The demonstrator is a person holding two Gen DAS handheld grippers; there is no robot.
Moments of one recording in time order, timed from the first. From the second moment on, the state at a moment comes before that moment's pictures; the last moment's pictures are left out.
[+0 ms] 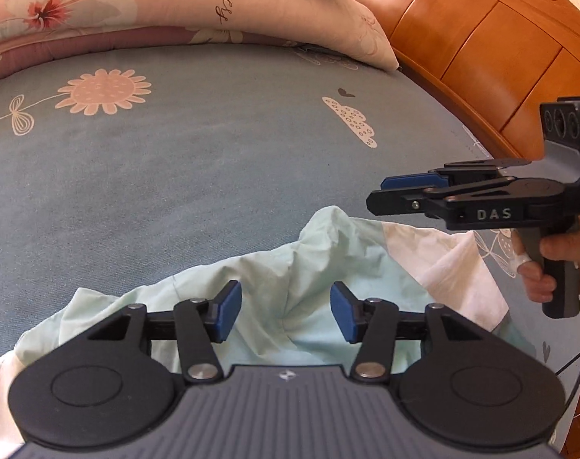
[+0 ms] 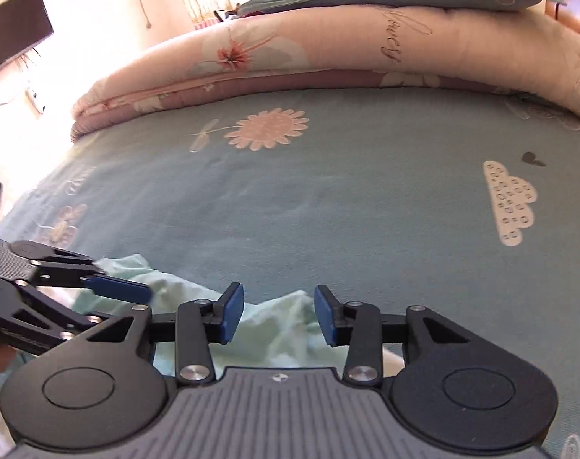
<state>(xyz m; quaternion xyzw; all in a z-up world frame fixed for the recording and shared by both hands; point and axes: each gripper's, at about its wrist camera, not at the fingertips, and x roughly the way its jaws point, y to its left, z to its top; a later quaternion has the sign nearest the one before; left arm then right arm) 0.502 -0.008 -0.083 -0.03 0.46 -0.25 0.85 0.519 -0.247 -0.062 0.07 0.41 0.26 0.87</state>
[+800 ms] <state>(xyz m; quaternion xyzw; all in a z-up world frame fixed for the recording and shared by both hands) 0.421 0.016 -0.112 -0.02 0.51 -0.22 0.83 0.429 -0.205 -0.098 0.05 0.52 0.24 0.82</state>
